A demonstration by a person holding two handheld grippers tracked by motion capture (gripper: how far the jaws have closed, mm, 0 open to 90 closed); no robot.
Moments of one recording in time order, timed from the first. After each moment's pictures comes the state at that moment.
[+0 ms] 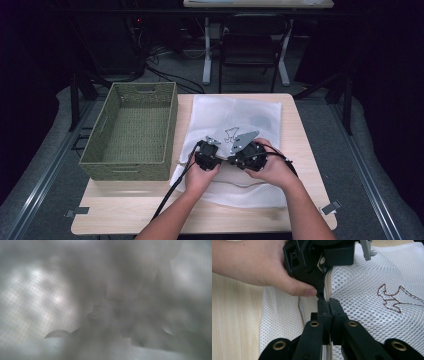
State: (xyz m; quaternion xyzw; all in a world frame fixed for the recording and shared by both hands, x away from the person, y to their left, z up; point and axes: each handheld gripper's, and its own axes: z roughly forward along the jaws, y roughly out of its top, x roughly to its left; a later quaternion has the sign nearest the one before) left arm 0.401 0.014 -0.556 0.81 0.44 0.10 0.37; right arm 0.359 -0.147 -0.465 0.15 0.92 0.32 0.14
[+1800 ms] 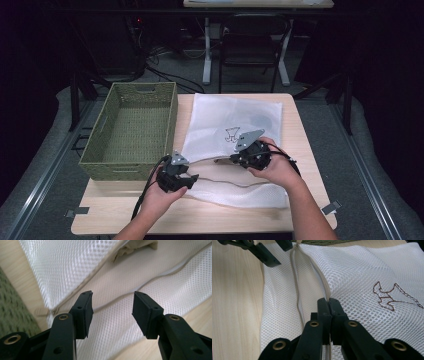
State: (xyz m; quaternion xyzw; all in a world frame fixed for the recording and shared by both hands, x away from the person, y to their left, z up) left arm 0.315 0.115 -0.510 0.85 0.39 0.12 0.34; right arm 0.358 -0.157 -0.458 0.16 0.92 0.34 0.14
